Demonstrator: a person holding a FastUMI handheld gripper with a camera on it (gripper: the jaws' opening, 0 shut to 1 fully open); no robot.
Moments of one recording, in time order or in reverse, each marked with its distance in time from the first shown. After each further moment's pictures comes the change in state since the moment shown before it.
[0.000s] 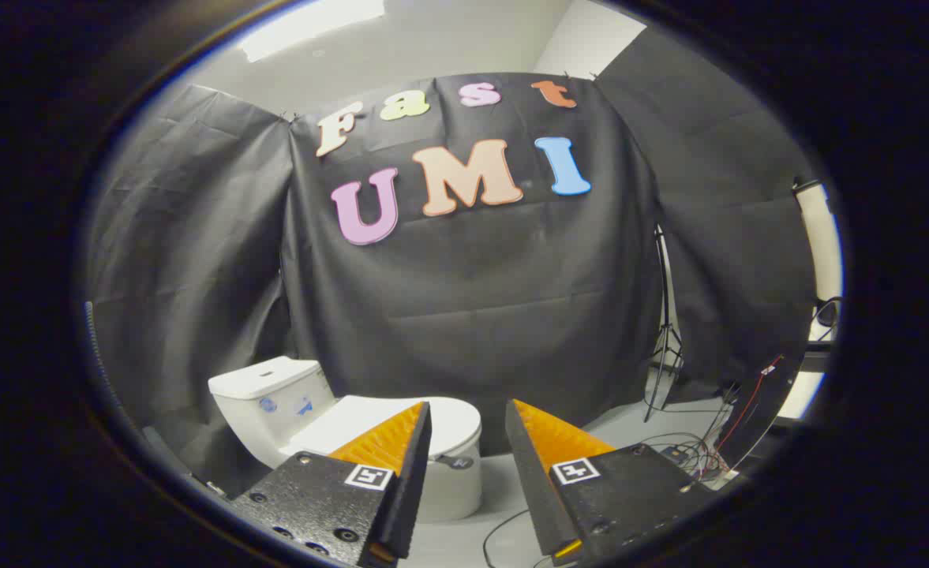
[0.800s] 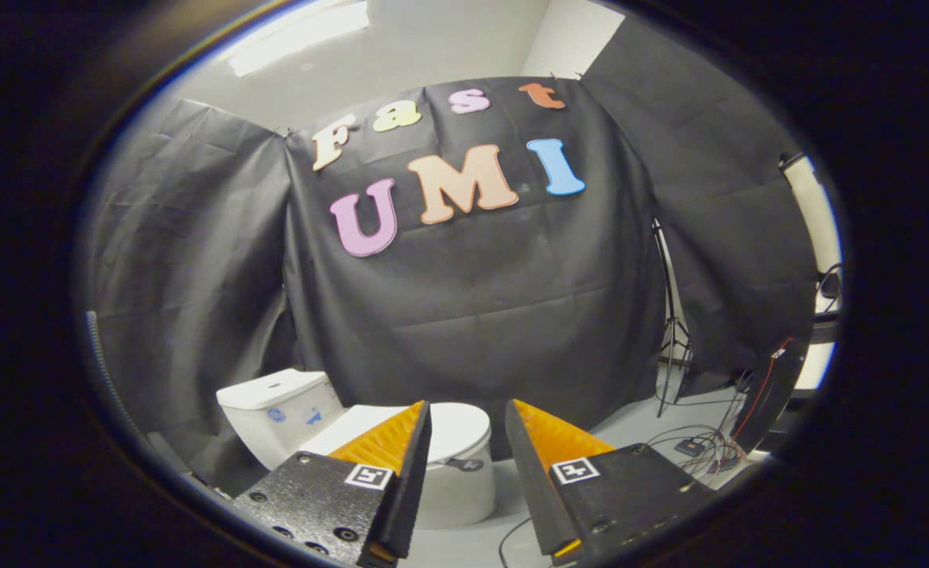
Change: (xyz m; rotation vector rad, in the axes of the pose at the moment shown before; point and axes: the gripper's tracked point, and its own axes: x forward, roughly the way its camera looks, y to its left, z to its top) arm 0.005 0.000 0.002 0.078 -0.080 0.030
